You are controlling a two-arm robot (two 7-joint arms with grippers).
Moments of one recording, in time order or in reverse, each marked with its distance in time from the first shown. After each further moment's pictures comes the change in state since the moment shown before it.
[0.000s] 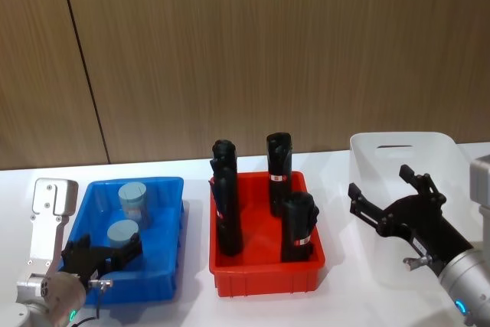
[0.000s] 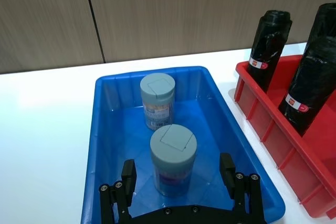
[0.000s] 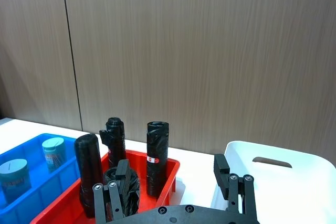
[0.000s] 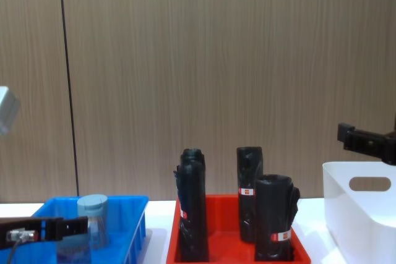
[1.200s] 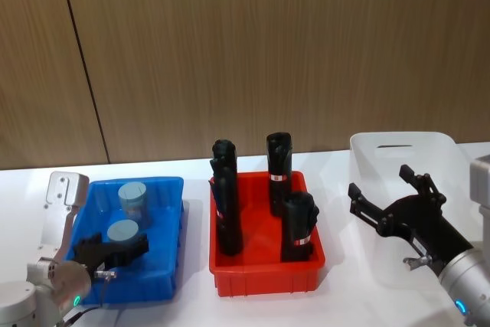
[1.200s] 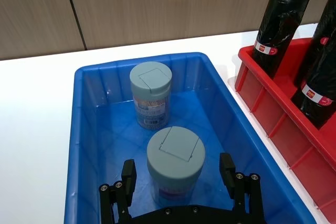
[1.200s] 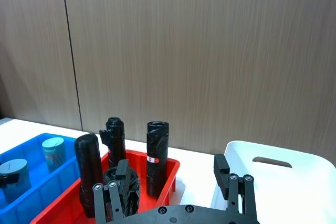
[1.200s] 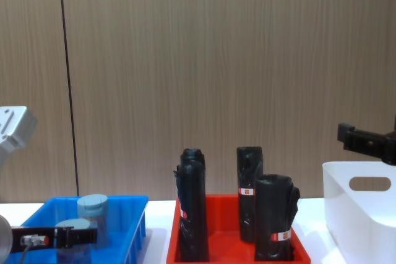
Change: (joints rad) left arm -0.132 -0.055 -0.009 0.225 0.060 0.022 -0.164; right arm 0.000 0.000 0.000 0.000 0.000 0.000 0.000
